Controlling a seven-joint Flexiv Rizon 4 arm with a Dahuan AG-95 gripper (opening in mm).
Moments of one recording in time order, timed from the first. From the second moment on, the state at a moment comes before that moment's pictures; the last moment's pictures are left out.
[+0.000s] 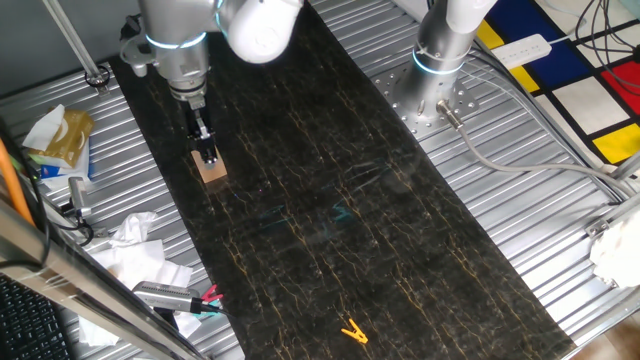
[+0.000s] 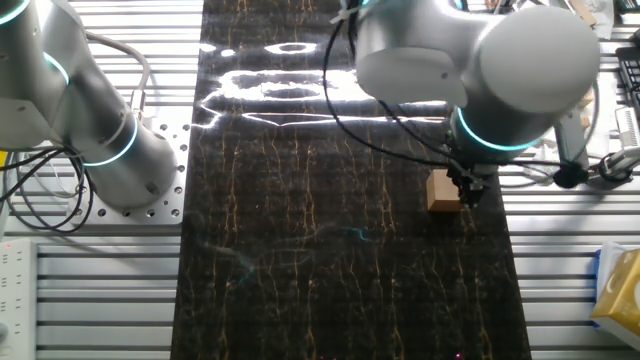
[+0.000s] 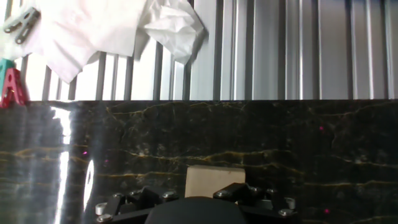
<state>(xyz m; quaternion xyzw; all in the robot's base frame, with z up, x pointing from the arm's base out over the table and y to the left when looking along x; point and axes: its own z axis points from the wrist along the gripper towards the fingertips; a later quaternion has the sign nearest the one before) 0.600 -0.040 0.090 -0.03 0.99 0.06 0.08</state>
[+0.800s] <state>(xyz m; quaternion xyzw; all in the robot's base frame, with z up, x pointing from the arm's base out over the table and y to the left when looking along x) 0.600 -0.042 0.090 -0.06 1.00 0.01 0.06</state>
